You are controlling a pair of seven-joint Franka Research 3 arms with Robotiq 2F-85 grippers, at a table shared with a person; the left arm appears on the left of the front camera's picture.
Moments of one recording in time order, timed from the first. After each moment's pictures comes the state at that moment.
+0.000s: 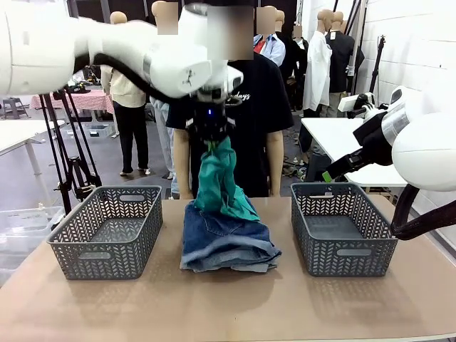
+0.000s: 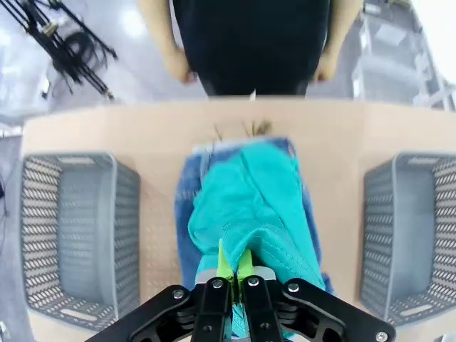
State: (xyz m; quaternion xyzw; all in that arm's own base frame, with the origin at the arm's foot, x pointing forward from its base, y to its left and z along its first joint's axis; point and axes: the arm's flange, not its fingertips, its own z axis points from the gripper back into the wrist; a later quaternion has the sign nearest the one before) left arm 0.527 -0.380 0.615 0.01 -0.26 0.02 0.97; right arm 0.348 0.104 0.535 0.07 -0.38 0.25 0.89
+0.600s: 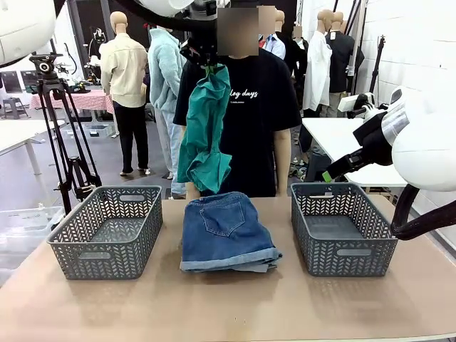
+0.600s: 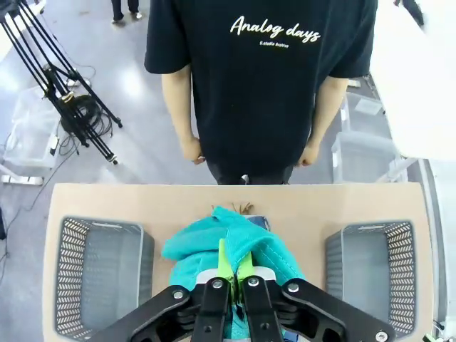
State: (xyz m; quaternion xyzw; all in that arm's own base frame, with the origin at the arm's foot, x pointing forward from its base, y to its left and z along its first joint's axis) left arm 0.521 -0.377 0.754 -0.01 -0.36 0.03 0.93; right arm 0.348 0.104 0.535 0.07 -0.38 0.25 0.89
